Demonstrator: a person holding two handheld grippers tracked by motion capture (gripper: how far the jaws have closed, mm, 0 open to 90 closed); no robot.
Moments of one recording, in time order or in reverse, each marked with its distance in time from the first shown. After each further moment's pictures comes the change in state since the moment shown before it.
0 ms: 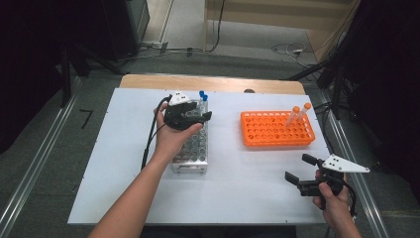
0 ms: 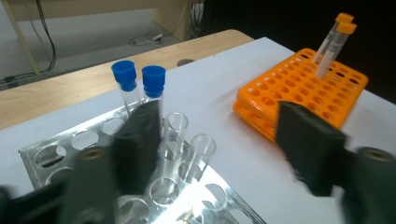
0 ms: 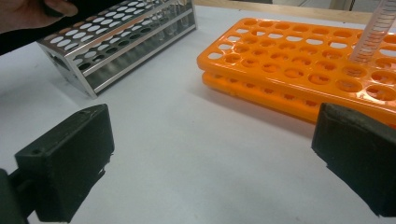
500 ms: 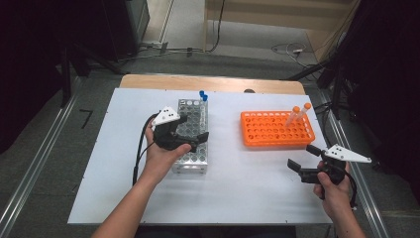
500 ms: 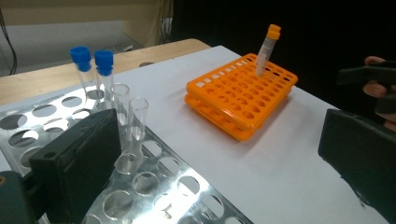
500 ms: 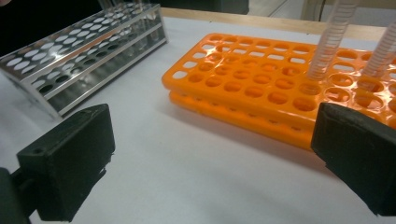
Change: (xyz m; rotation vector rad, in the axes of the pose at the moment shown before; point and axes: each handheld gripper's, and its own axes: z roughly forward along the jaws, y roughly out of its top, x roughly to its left) left arm -0.028 -0.025 -0.052 -0.061 -0.101 0.002; right arm -0.020 0.016 0.008 -0.025 -0.081 0.039
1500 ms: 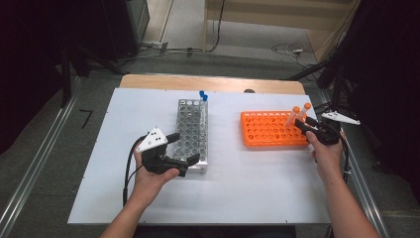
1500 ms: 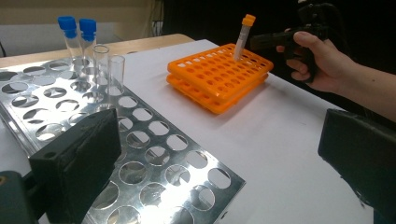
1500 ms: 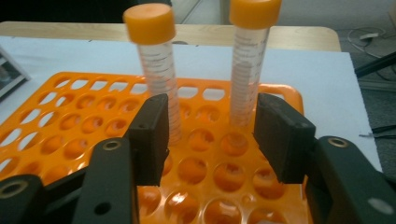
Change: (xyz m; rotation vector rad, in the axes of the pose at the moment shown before) left arm -0.017 -0.035 -0.036 -0.022 -0.030 -0.008; right arm -0.087 0.040 0.071 0.032 -0.283 0.128
